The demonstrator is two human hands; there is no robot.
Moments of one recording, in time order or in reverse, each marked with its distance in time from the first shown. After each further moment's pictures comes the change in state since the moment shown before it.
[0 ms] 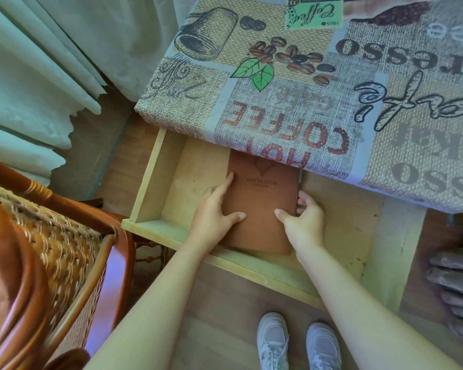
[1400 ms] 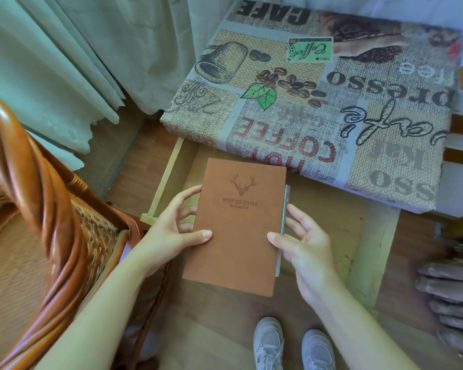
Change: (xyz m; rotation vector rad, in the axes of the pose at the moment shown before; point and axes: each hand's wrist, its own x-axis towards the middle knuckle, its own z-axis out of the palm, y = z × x) left_hand -0.095 0.032 -0.106 -0.490 -0.198 -0.117; right_hand -0.107 -0.039 -0.051 0.552 -0.327 0.057
